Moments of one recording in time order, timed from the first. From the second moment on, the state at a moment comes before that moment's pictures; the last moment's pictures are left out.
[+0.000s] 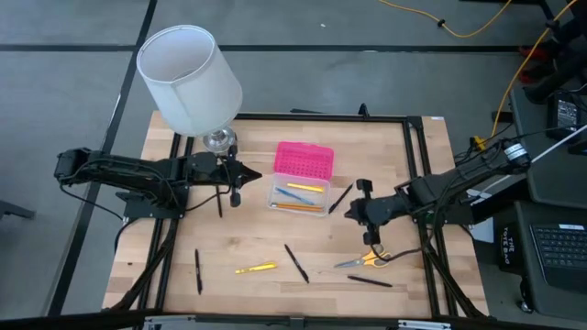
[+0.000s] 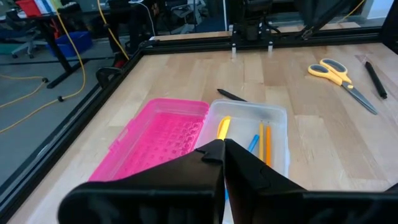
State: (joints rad) left arm 0.08 0.91 0.43 0.16 -0.12 0.07; right arm 0.38 1.19 0.90 -0.60 0.30 0.17
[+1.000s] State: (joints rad) left arm 0.08 0.91 0.43 0.16 -0.12 0.07; right arm -0.01 1.39 0.90 -0.75 0.10 -0.28
